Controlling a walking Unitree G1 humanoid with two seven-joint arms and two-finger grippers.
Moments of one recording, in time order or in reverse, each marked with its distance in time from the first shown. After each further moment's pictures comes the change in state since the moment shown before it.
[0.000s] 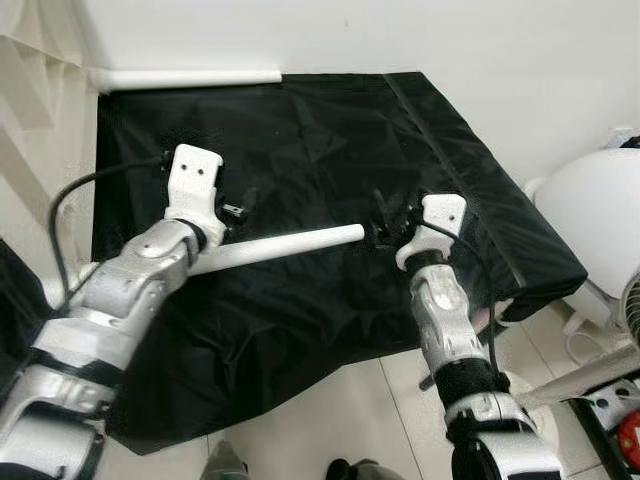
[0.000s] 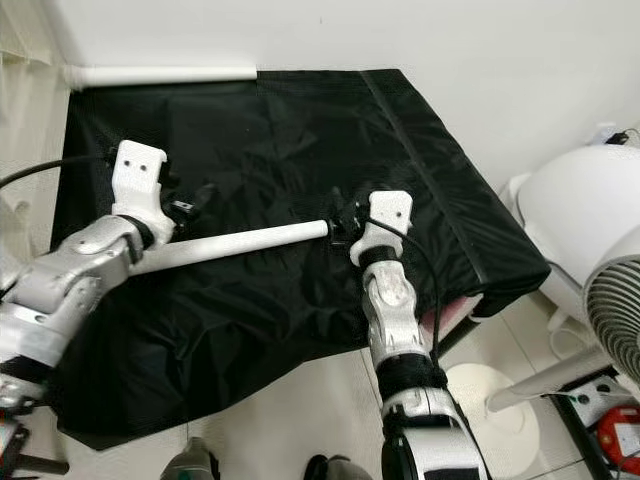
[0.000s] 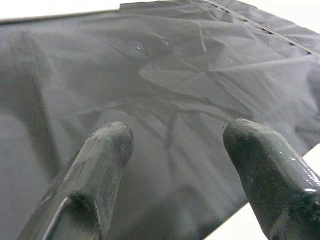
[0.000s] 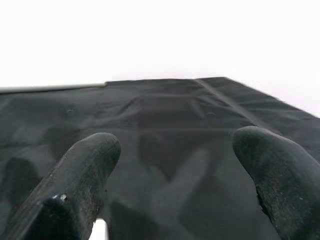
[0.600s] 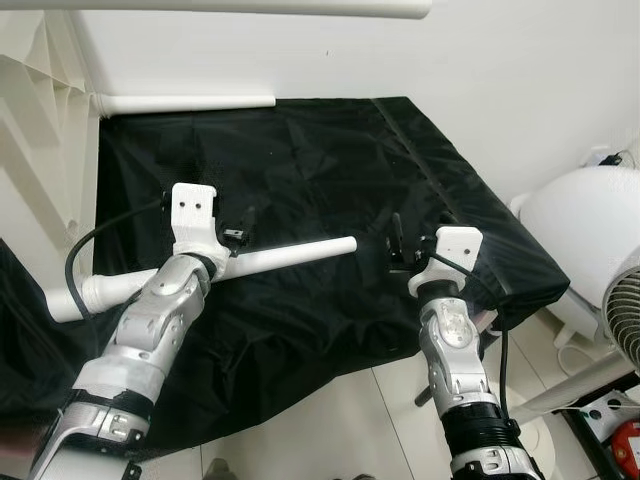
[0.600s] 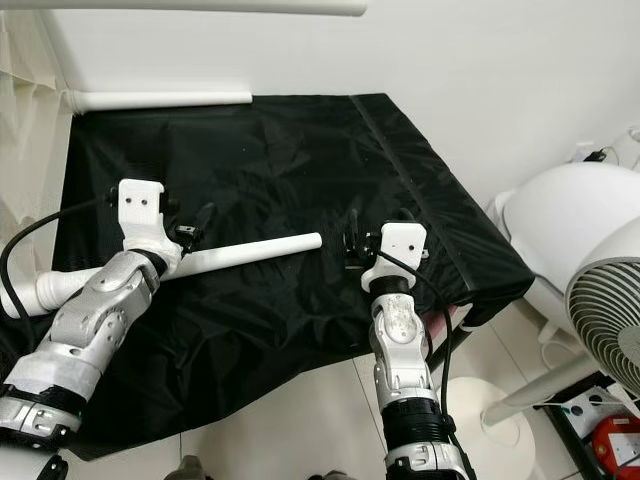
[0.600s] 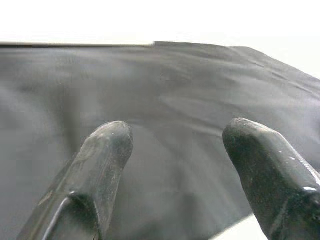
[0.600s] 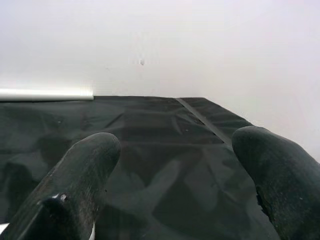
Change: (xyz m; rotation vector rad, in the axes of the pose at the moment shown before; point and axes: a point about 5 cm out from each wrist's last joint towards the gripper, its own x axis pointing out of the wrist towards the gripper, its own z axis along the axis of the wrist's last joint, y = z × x) left arm -0.011 0.009 -0.029 -0.079 -0.123 0.224; right arm -0.027 -0.004 0.000 -0.055 0.003 -0.035
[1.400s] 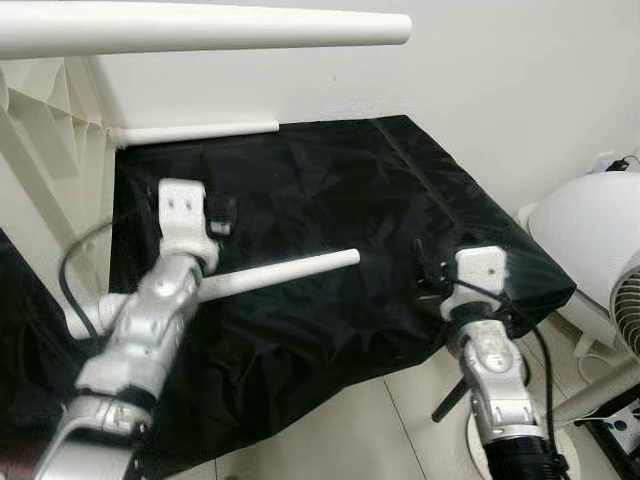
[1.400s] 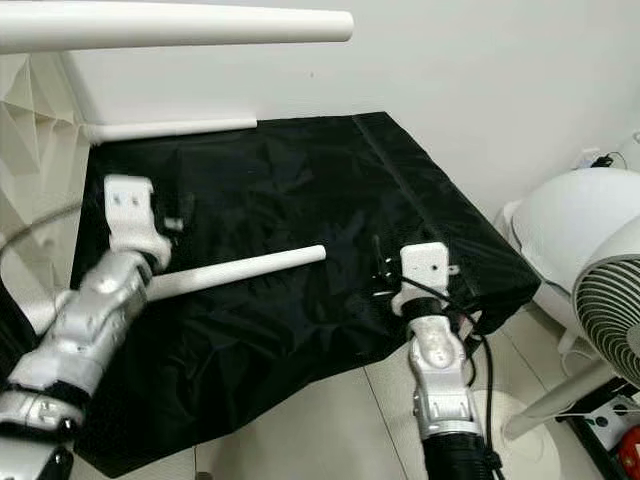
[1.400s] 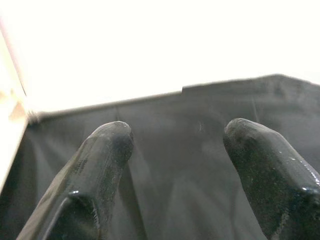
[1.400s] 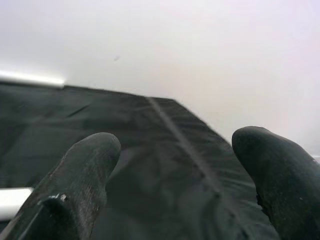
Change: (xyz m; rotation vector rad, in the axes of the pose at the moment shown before) left arm 0.010 0.012 0.019 0.141 -0.124 0.019; right arm -0.022 -0.044 0.006 -0.198 0.030 -0.007
